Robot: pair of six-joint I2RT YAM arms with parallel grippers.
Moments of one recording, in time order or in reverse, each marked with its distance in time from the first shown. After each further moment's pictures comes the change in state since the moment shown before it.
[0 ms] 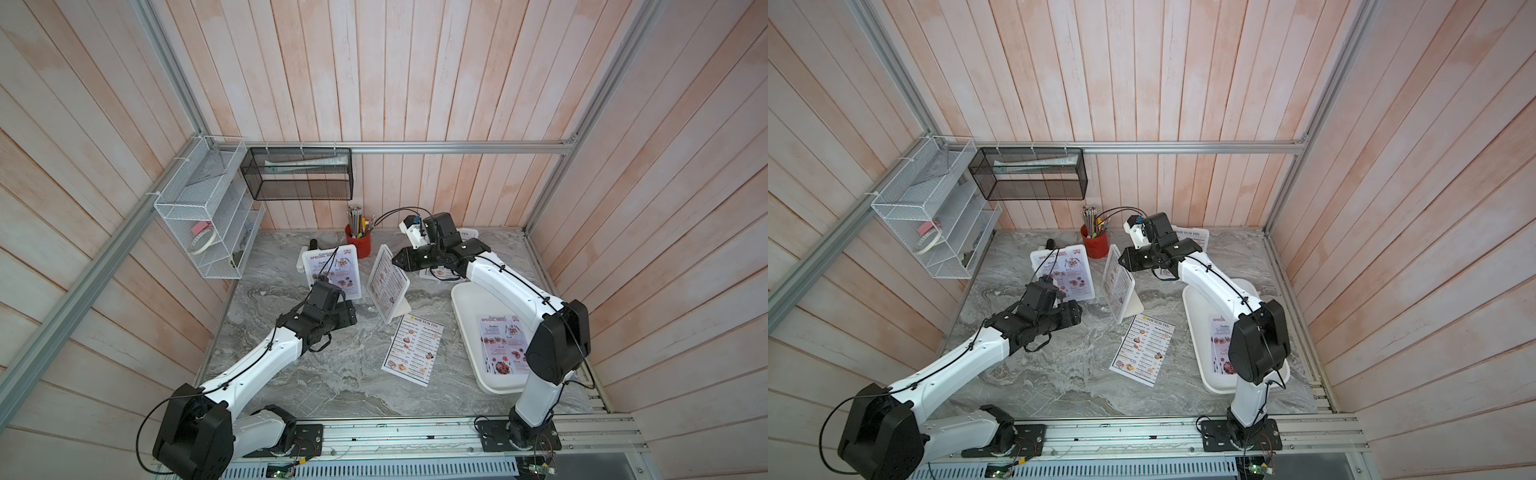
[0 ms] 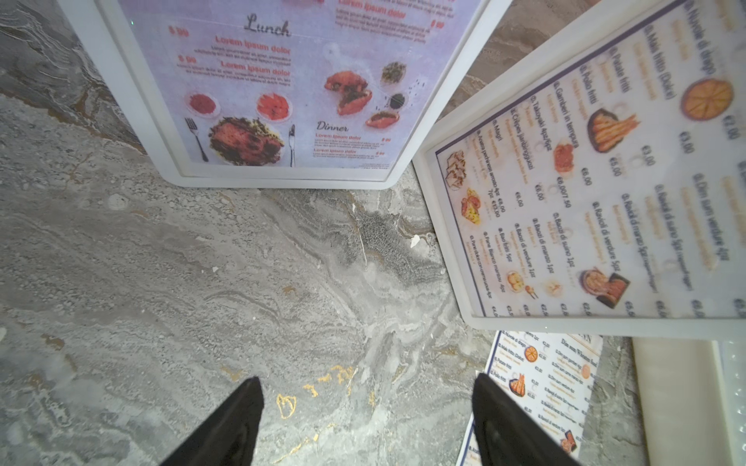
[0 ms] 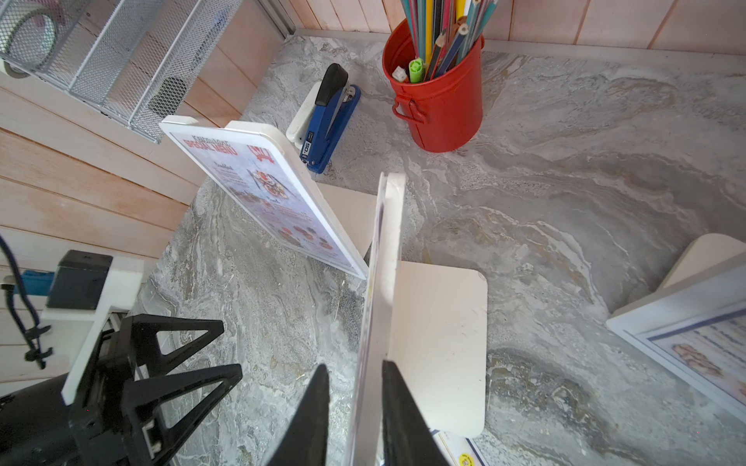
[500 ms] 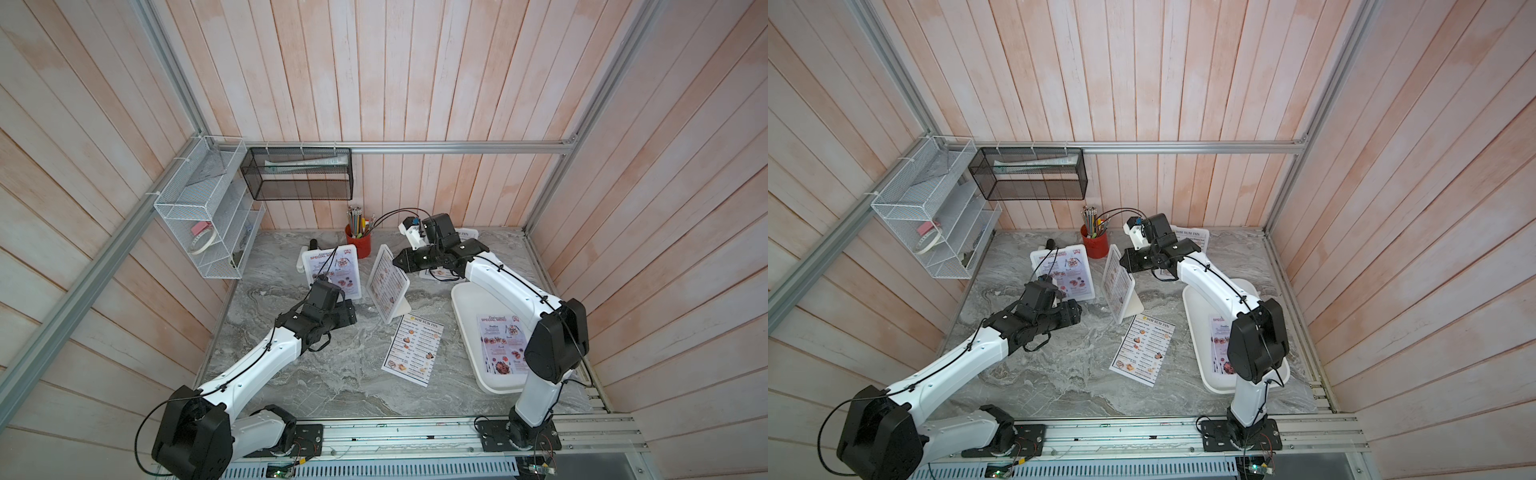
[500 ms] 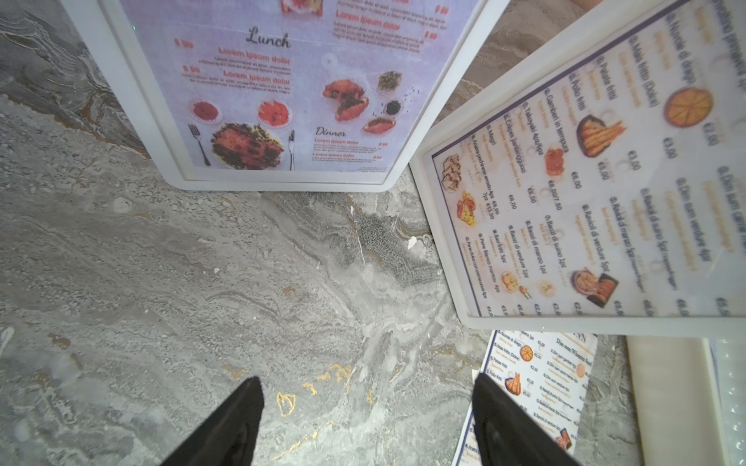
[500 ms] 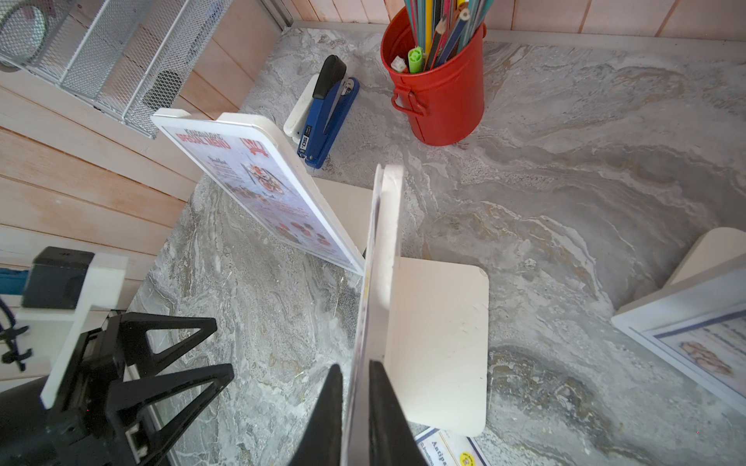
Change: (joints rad) left arm 0.000 -0.008 0.010 -0.015 -0.001 0.000; right arm 0.000 0.009 -0.002 -0.003 -0.005 0.000
